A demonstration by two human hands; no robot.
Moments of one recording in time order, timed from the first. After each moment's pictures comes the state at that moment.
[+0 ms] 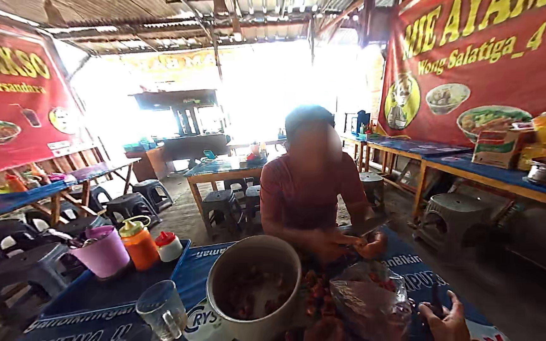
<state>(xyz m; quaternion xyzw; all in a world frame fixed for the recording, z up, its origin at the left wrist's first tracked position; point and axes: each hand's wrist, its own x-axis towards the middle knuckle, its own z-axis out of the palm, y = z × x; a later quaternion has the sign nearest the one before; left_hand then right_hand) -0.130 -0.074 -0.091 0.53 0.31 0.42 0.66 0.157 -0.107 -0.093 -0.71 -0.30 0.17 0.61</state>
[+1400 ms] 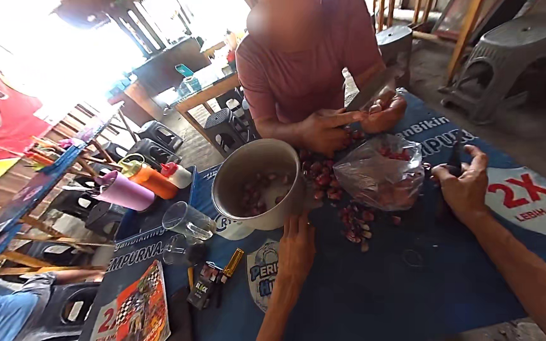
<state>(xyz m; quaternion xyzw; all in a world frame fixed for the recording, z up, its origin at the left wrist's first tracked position) -0.198 -0.110 -0.066 0.85 0.45 0.29 0.02 0.168 -0.111 -0.109 -0.72 -0.34 0.17 0.58</state>
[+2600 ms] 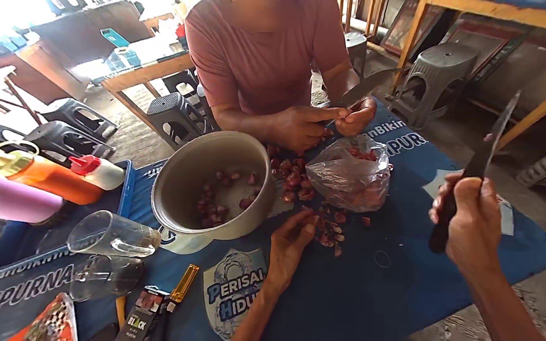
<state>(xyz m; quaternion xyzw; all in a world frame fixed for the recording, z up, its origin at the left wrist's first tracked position) -0.161 -0.103 -0.078 0.59 0.32 0.42 0.61 0.112 -0.196 -0.046 -0.60 -0.37 0.16 0.69</state>
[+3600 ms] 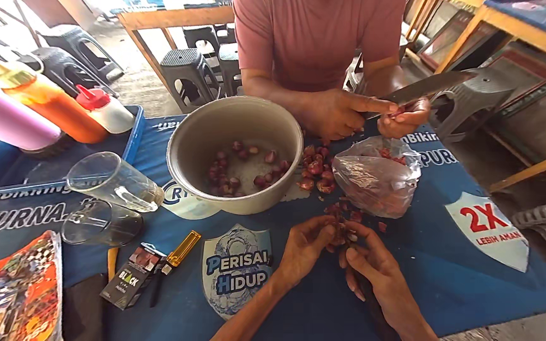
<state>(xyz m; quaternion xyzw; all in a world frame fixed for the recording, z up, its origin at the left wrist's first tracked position) -0.160 -0.122 -0.082 0.54 0.30 0.40 0.68 -0.010 -0.209 -0.067 -0.47 -0.39 0.55 0.57</state>
